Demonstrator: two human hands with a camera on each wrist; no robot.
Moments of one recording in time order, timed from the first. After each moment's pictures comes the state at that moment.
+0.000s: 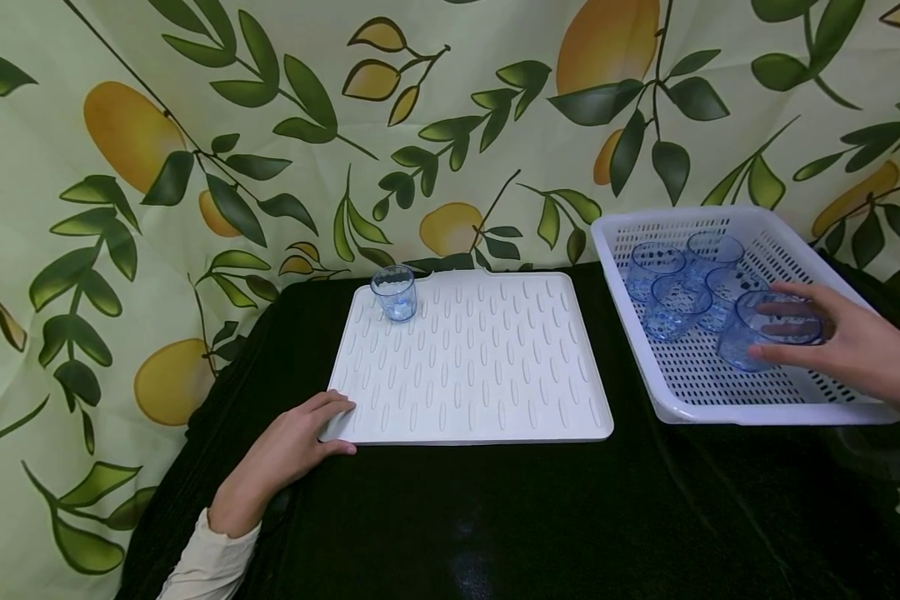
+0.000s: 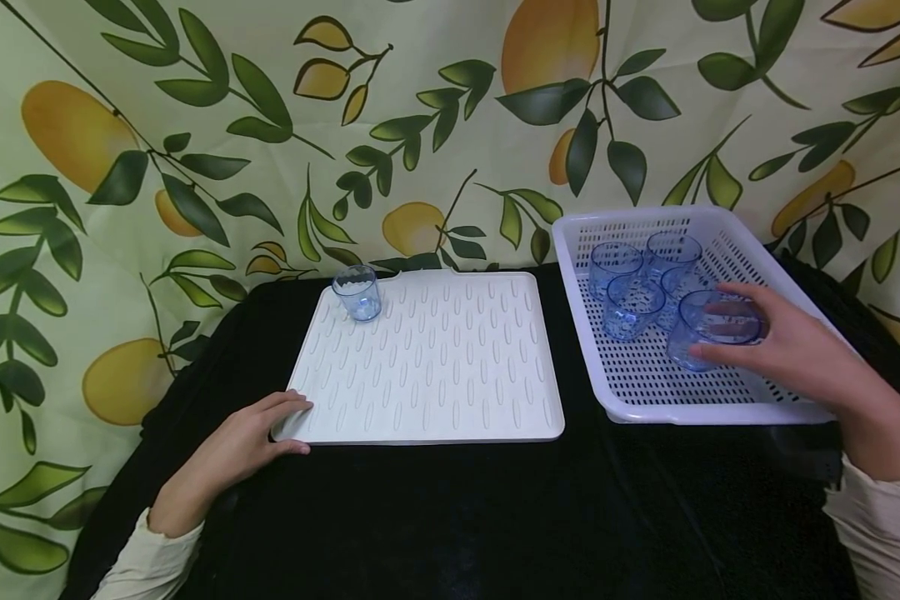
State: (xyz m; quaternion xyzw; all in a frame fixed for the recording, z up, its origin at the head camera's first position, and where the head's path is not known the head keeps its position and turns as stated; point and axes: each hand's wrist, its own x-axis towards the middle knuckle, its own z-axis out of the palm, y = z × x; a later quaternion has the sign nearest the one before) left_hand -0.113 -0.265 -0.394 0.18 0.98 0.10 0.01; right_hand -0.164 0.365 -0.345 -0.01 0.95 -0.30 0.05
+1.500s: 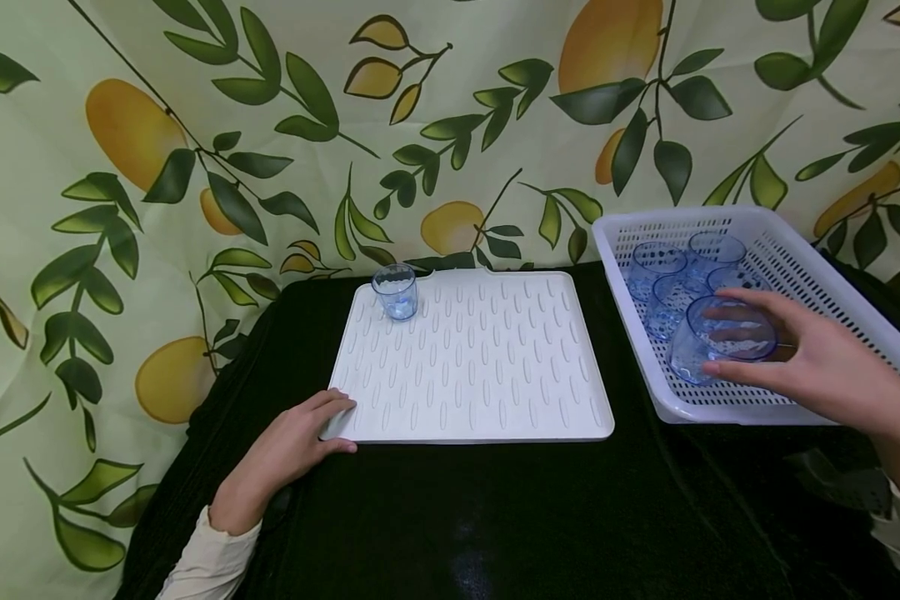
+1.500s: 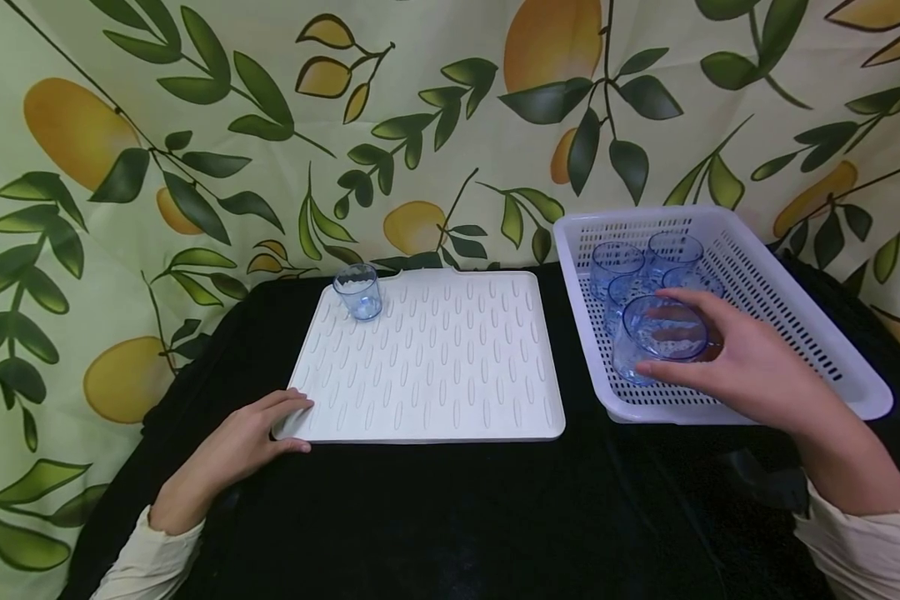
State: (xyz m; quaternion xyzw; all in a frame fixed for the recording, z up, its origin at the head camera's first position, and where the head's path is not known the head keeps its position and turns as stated) left_hand -0.114 -0.265 -0.394 0.18 0.98 0.10 0.01; right_hand -0.131 0.301 -0.320 -0.06 0.95 -0.32 0.00
